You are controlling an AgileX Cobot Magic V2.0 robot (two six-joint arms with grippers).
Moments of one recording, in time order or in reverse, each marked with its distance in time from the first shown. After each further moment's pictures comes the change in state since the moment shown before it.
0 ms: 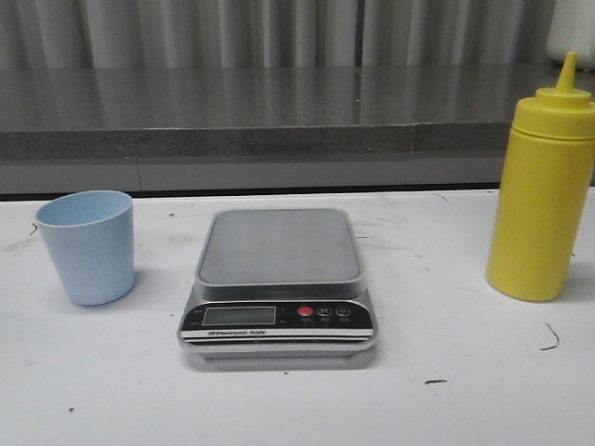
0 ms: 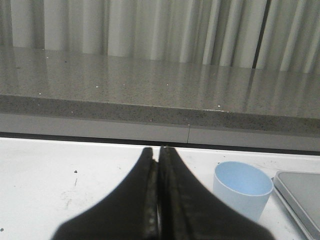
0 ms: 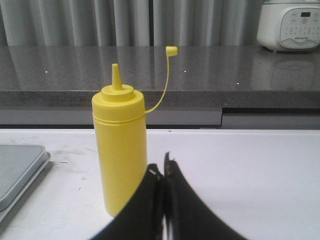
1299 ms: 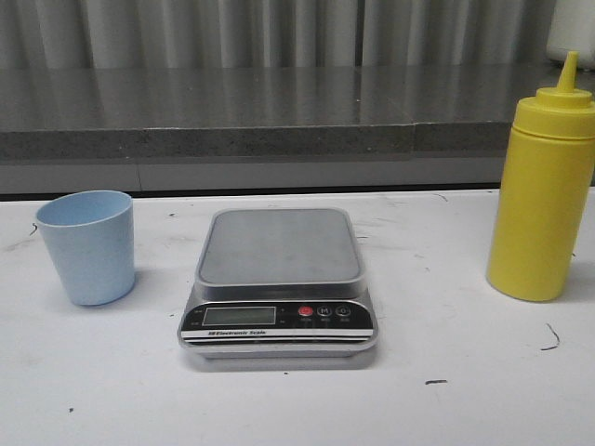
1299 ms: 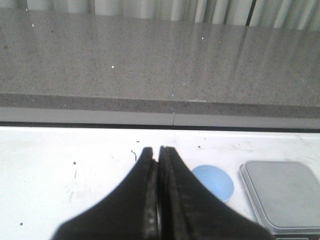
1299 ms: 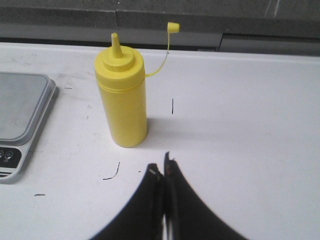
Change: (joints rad) left arm 0.000 0.397 -0.715 0.000 0.621 0.000; right arm 0.000 0.451 -0.697 -0.038 0.766 0.000
